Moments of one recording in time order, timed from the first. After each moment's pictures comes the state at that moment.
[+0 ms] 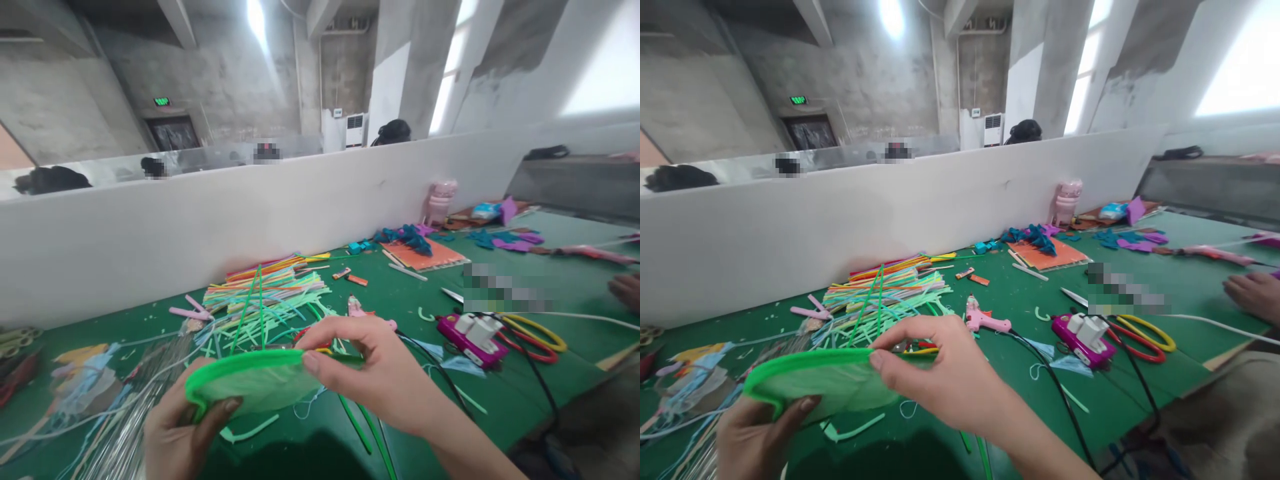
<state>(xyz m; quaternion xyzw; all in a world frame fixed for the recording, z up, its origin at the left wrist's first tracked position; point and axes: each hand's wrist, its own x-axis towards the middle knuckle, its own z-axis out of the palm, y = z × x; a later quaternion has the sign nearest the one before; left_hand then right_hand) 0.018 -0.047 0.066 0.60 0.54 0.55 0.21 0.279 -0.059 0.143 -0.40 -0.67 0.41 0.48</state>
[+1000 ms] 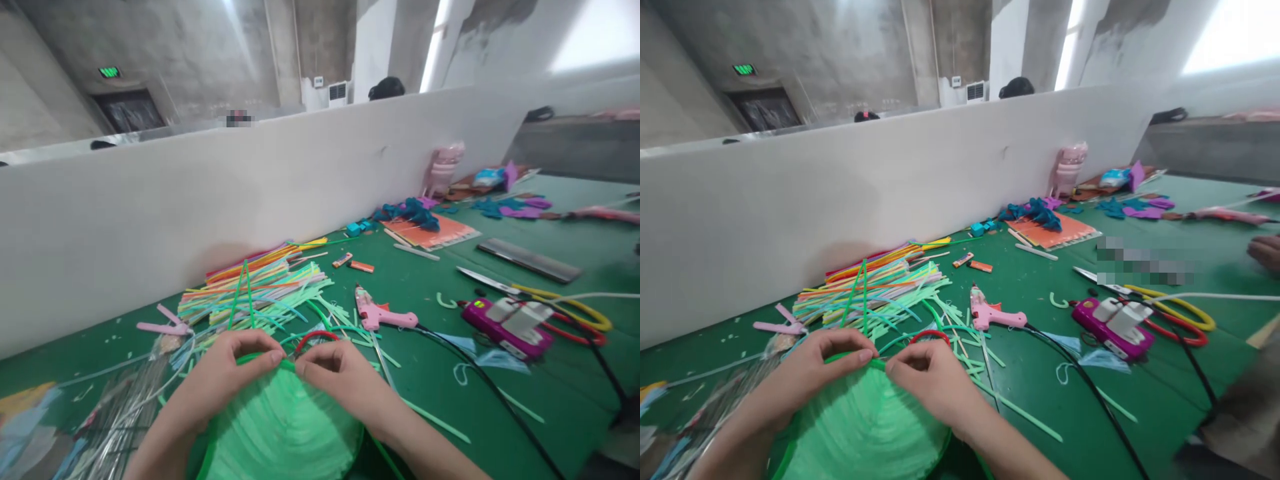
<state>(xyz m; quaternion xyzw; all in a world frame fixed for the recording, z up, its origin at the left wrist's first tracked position) 0.055 0.077 0.094 0.75 0.47 0.16 0.45 0.247 0.014 0.032 -0.47 -0.46 0.59 0.47</state>
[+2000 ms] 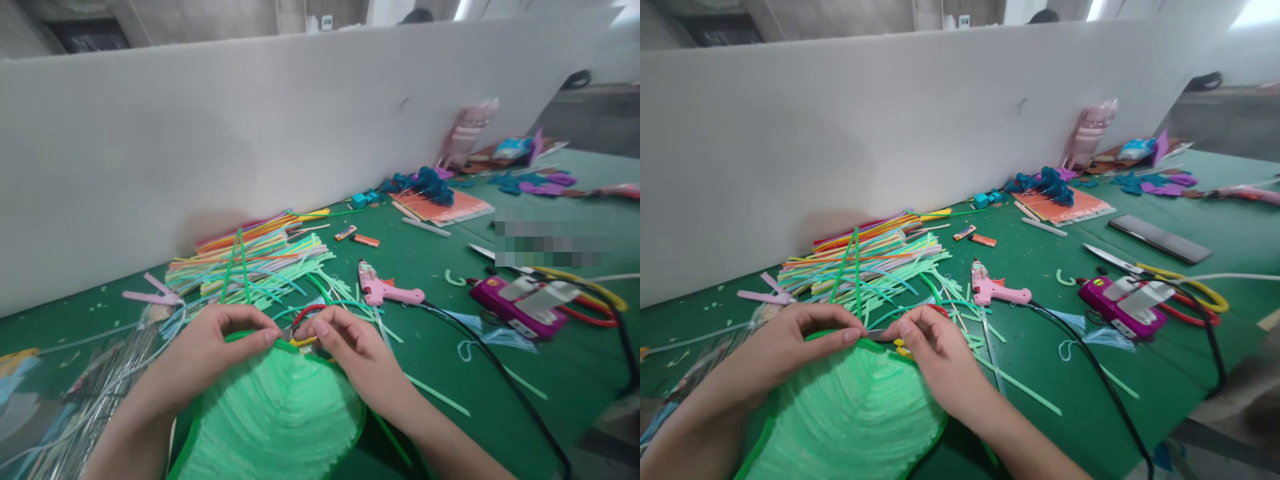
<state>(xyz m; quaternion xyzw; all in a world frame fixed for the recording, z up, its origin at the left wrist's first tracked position) 0.050 0.082 0.090 0.74 0.48 0.15 0.44 0.253 0.007 0.023 -0.43 -0.49 0.53 0.55</state>
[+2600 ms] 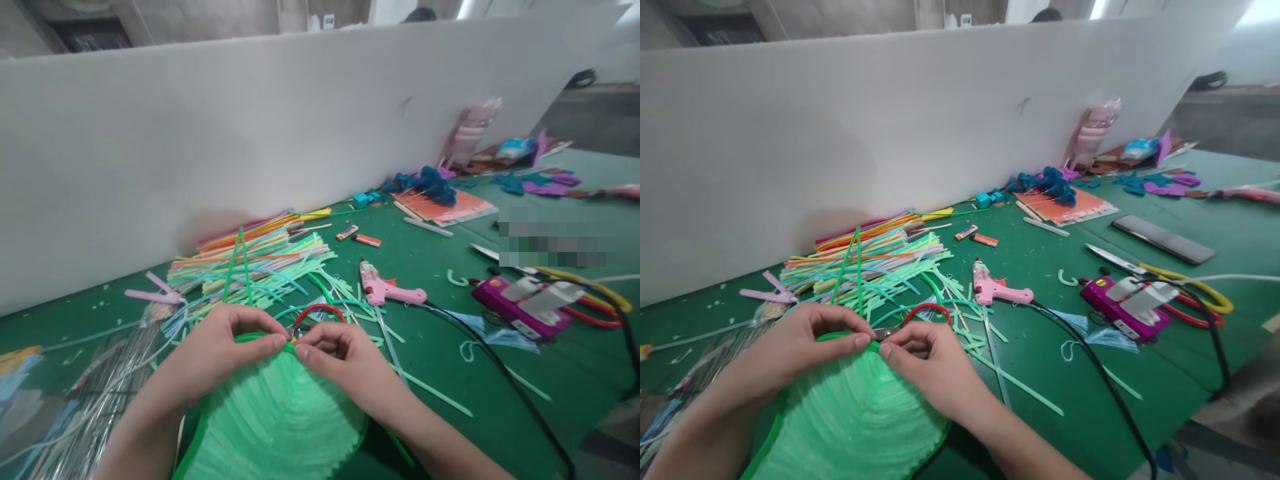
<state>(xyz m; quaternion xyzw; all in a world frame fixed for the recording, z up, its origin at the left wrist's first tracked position) 0.052 0.082 0.086 0.72 0.48 0.11 0.48 0.242 0.009 0.025 -0.44 -0.39 0.65 0.48</state>
